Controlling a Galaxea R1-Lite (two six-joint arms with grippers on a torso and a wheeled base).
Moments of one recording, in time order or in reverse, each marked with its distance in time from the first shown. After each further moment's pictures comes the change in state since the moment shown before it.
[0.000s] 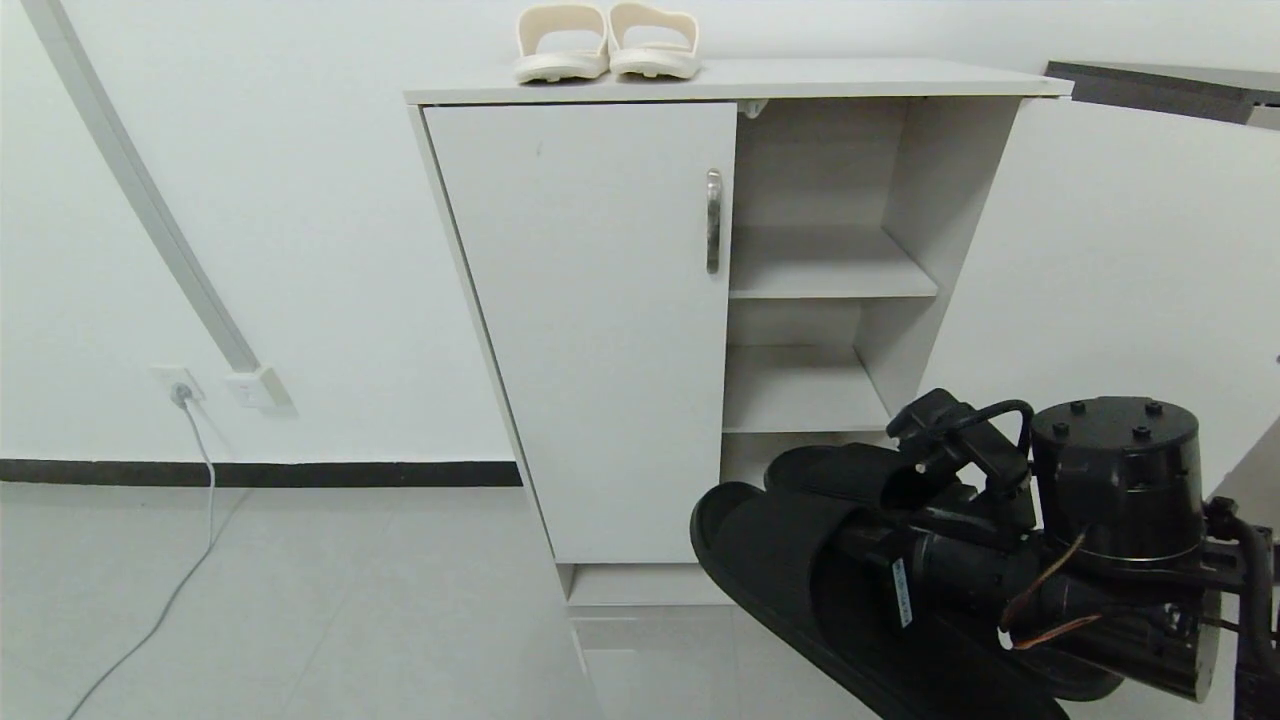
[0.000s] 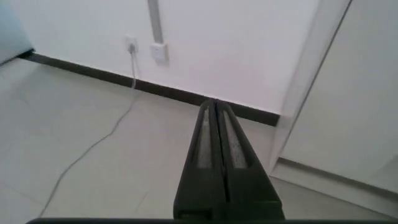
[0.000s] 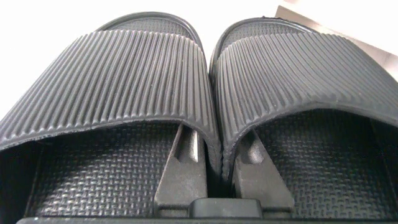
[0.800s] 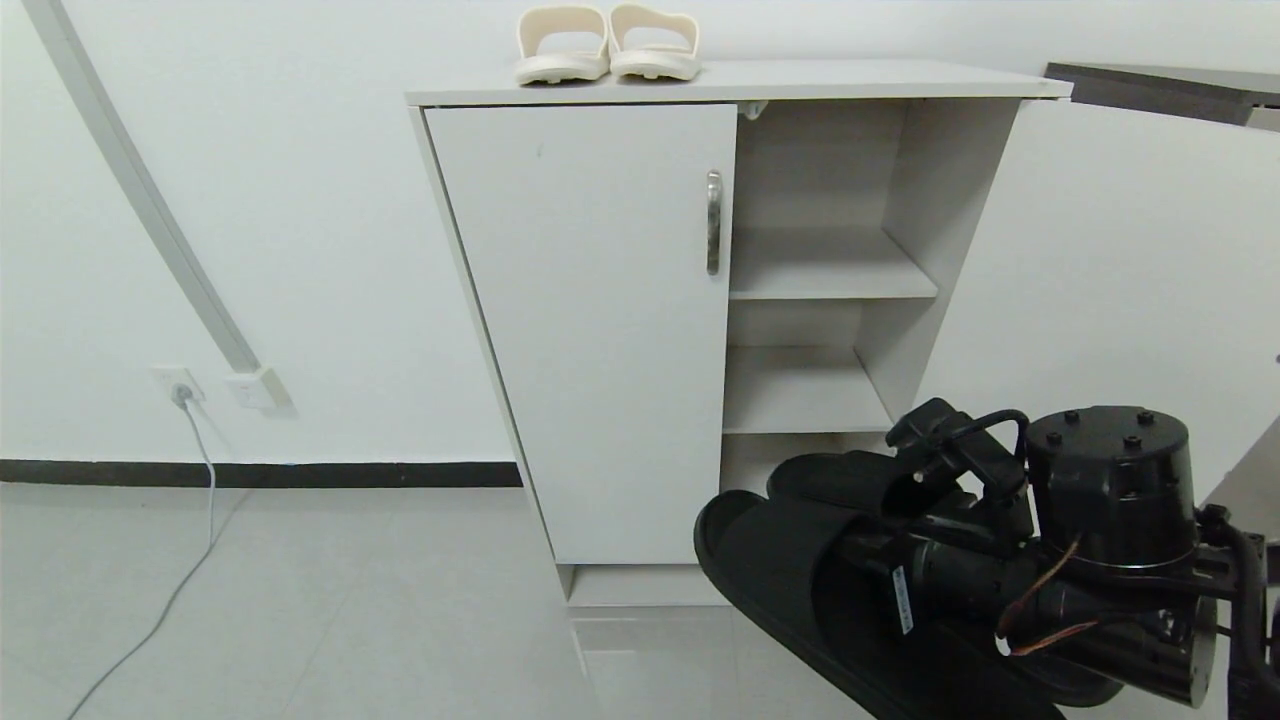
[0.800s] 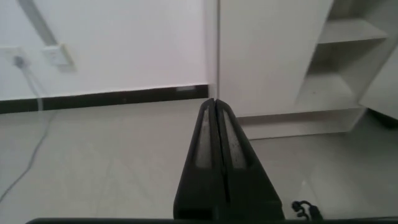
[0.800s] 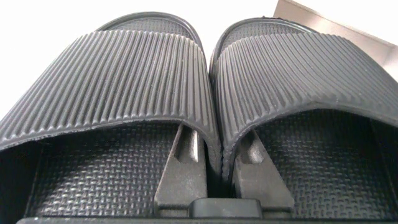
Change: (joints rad) left arm 0.027 -0.343 0.318 0.028 -0.479 0.074; right arm 0.003 0.011 0.017 -0.010 0.005 -0.001
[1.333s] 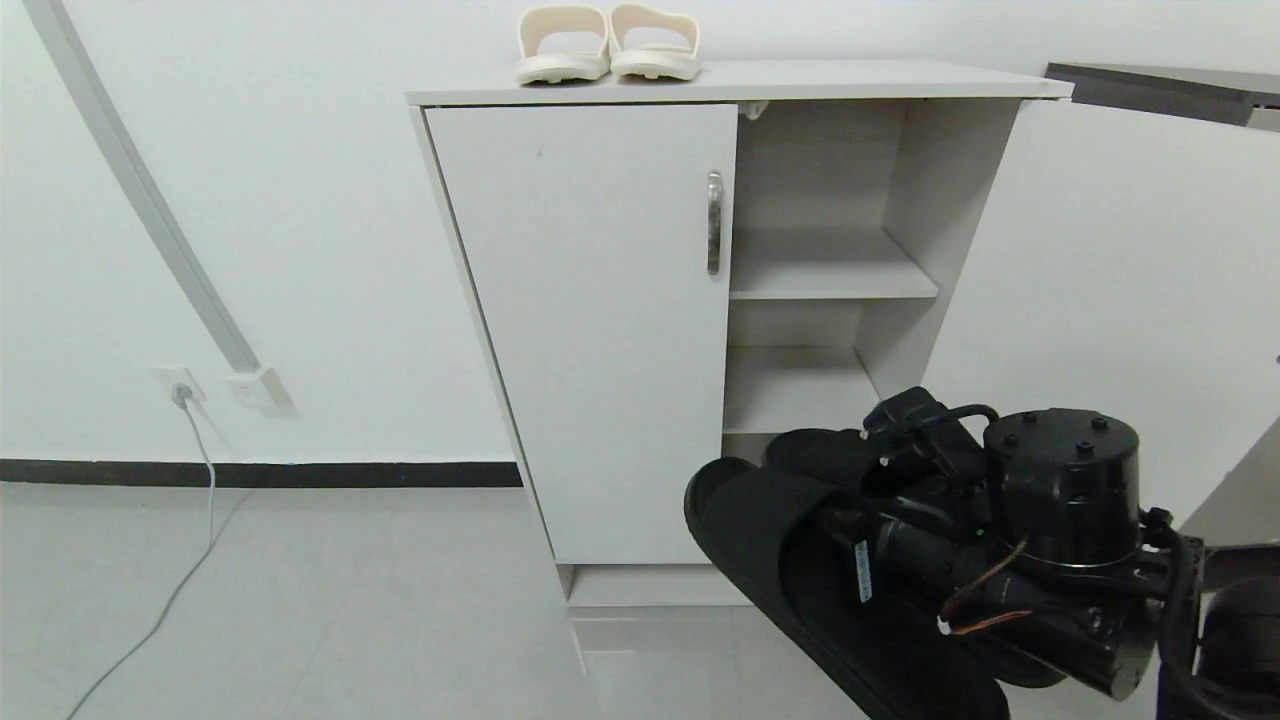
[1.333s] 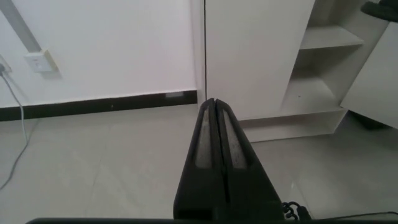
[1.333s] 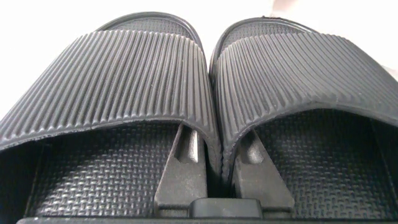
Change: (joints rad) left arm -0.026 -0.067 0.003 0.000 0.001 -0.031; right arm 0.031 0.092 -0.018 -0.157 -0.150 0.020
